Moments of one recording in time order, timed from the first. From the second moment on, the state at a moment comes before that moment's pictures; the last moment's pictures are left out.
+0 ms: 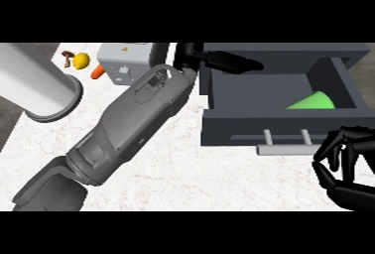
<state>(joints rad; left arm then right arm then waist) -1.25 0.05 -0.52 -0.61 0.66 0.49 -0.34 -0.03 -0.31 -0.12 -2.02 -0.07 0.43 0.01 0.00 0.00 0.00</state>
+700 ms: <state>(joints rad) -0.95 0.33 -0.44 -1.01 0.67 0.42 -0.22 -0.09 -0.26 0.05 -1.92 0.36 0.29 0.00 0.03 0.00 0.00</state>
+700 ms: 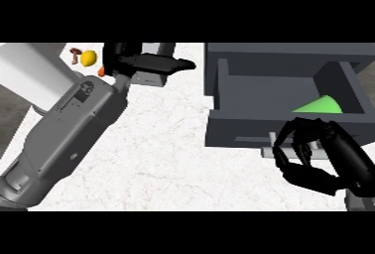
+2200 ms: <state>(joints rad) -0.45 0.56 -0.25 -1.36 0.69 0.18 -0.27 -0.82 -0.21 0.05 -0.49 0.88 -0.13 -0.42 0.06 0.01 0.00</state>
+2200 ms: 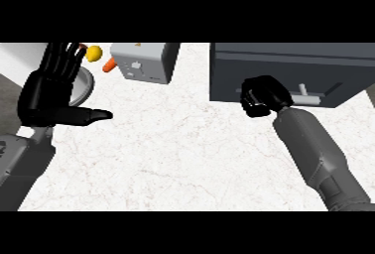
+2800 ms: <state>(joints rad) -0.44 0.55 -0.25 -1.37 0.71 0.11 -0.27 -0.89 -0.25 -0.02 -0.33 0.82 -0.01 -0.57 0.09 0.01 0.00</state>
